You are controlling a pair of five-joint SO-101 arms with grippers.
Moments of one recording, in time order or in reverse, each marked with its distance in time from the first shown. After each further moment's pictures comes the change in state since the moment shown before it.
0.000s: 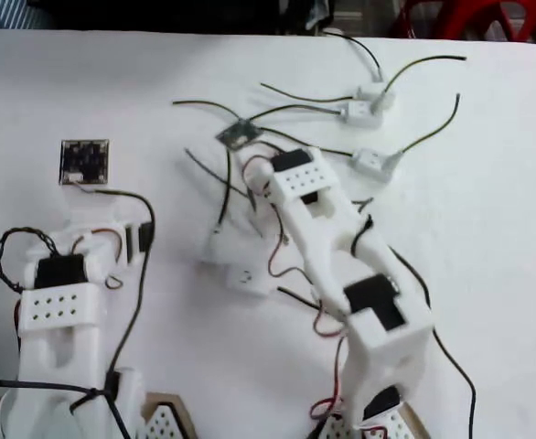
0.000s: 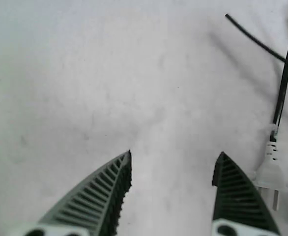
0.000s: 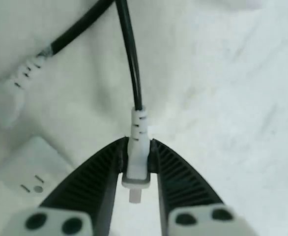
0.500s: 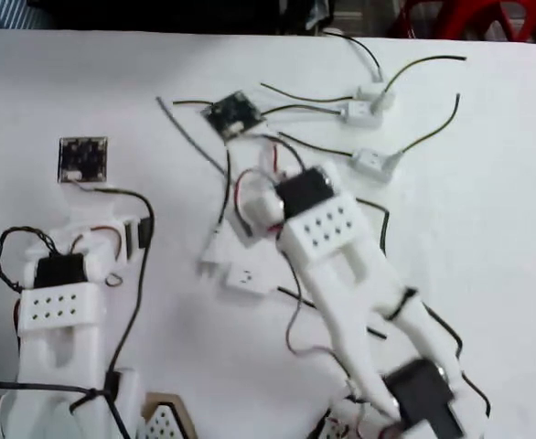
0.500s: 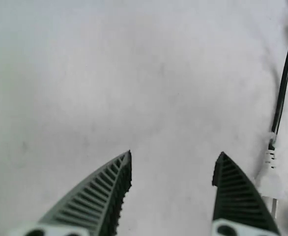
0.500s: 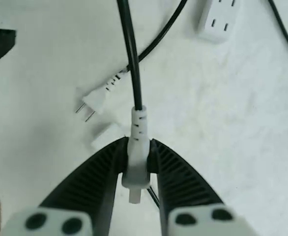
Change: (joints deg) left arm 0.8 0.0 -0.9 -1.3 1.3; right arm -9.1 -30.8 7.4 7.9 -13.2
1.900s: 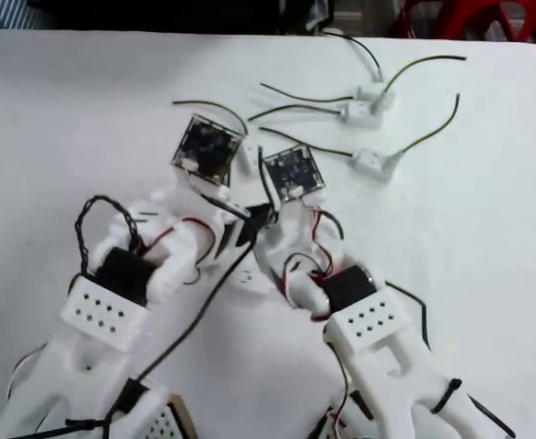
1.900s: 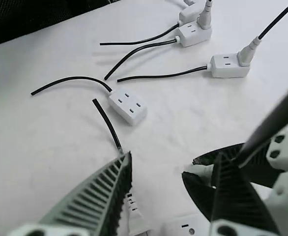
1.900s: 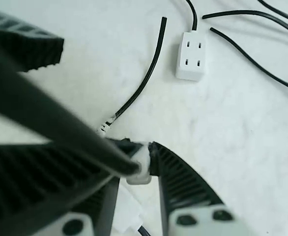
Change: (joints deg) left arm 34.2 -0.1 -14.2 0.9 1.0; right arm 4.1 -28.9 45.0 -40.1 -6.8
